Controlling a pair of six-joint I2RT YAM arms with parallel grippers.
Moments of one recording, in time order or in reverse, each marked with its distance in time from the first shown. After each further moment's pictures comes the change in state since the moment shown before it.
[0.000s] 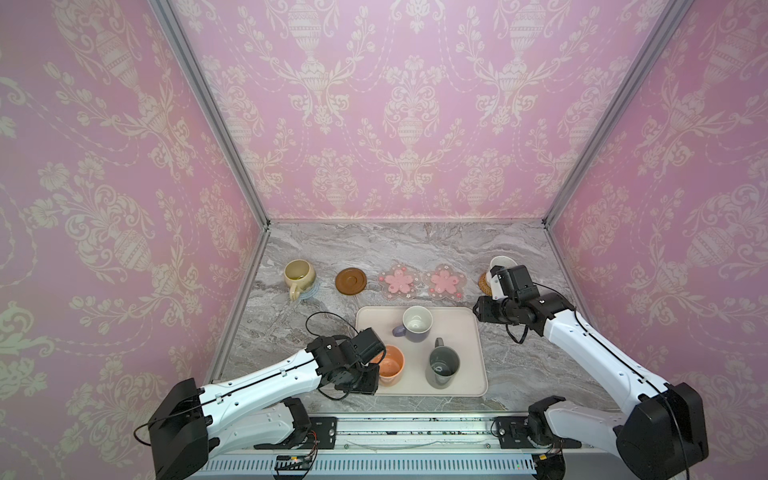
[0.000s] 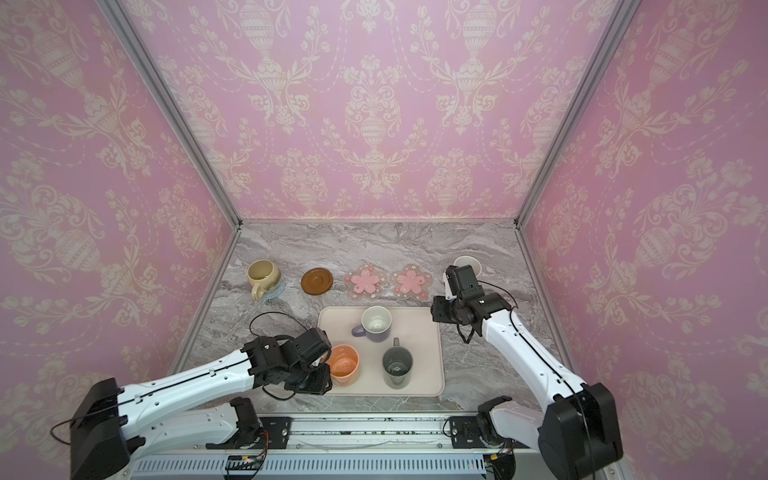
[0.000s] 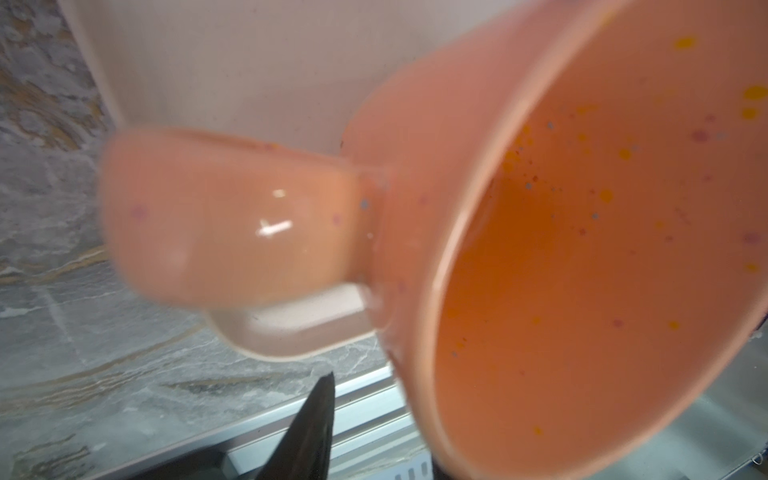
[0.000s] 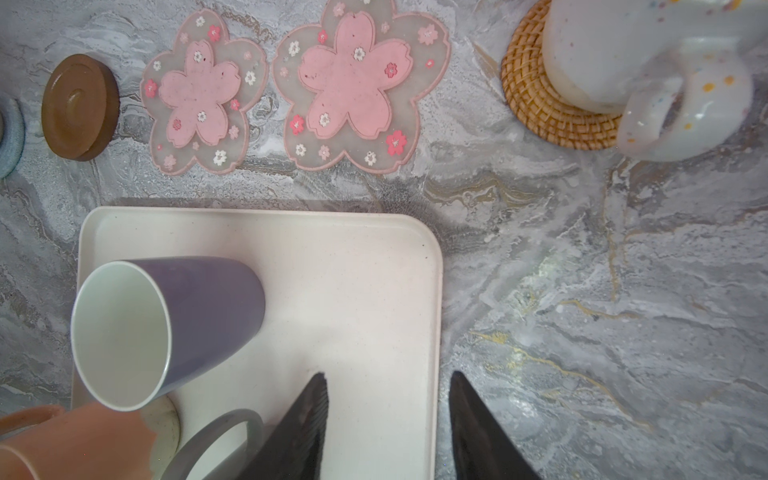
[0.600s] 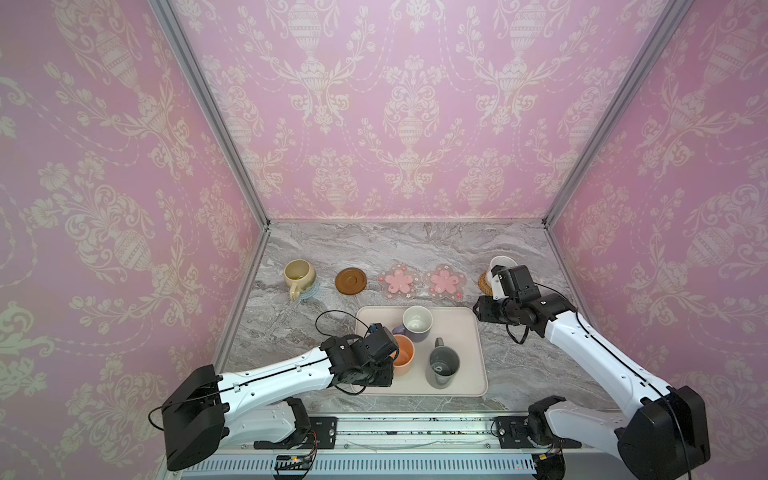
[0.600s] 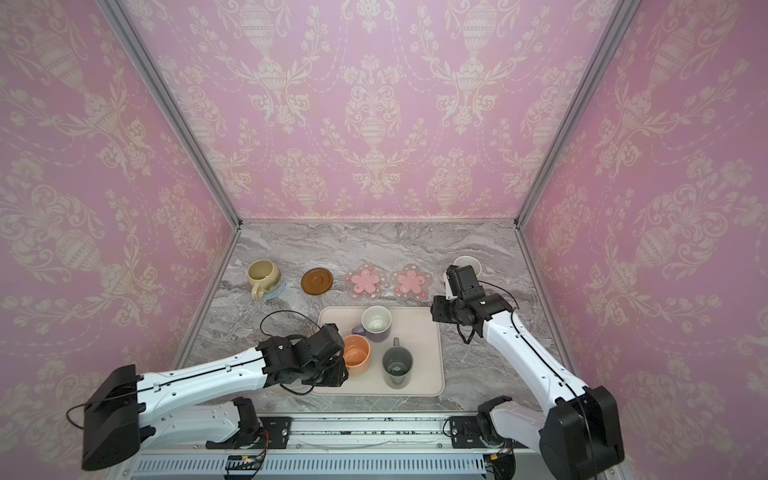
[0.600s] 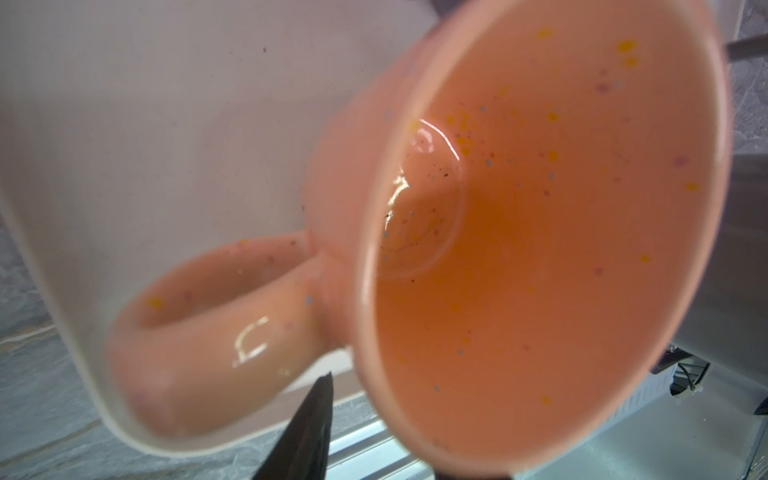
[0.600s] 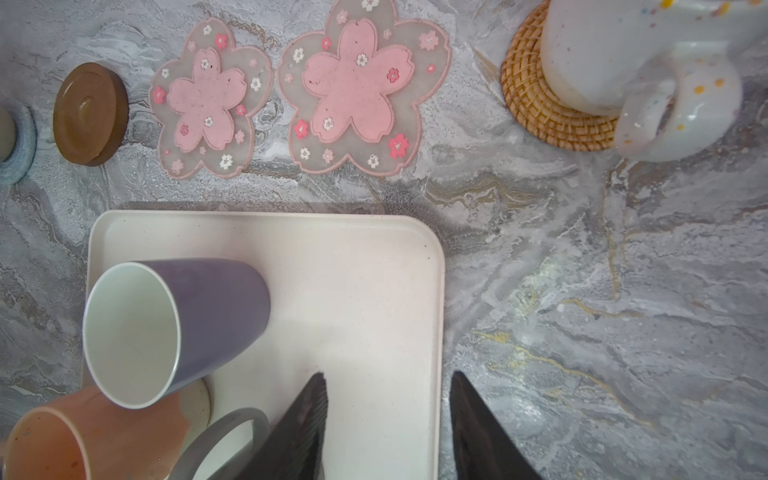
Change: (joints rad) left arm -0.068 0.114 0.083 0.128 -0.085 -0.069; right arm 0.000 -0.017 -0.002 -0.001 0.000 0.007
